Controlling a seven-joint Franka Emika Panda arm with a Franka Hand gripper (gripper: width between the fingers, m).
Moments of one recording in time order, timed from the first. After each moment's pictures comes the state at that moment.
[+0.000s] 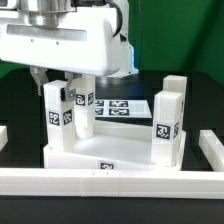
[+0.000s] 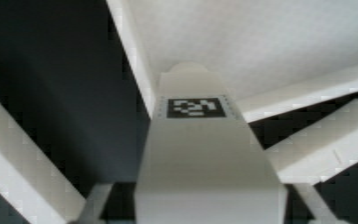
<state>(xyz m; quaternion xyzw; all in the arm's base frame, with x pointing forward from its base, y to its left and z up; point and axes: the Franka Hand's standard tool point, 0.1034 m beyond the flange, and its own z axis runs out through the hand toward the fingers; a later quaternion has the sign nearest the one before) 0.587 -0.110 0.110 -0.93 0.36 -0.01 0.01</state>
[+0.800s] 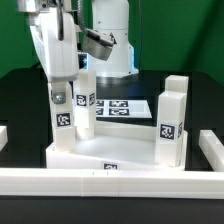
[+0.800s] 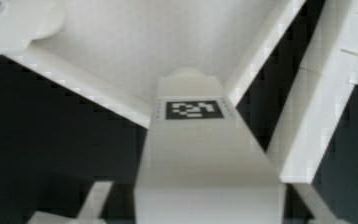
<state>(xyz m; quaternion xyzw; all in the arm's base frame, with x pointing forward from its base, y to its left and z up) 0.587 -0.109 0.109 -0.75 0.67 0.00 0.03</state>
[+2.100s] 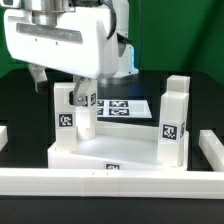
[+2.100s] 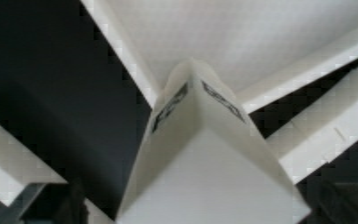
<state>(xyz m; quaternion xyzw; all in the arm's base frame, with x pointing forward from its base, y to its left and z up) 0.591 -0.107 0.112 -0.94 0.34 -0.01 0.00</state>
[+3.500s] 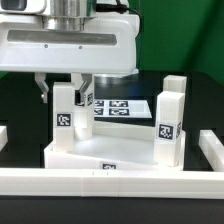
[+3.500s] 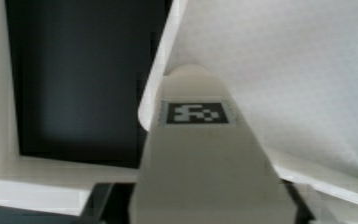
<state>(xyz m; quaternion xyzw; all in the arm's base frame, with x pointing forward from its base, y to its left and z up) 0.589 -0.101 0.105 -1.00 -0.04 -0.02 -0.02</state>
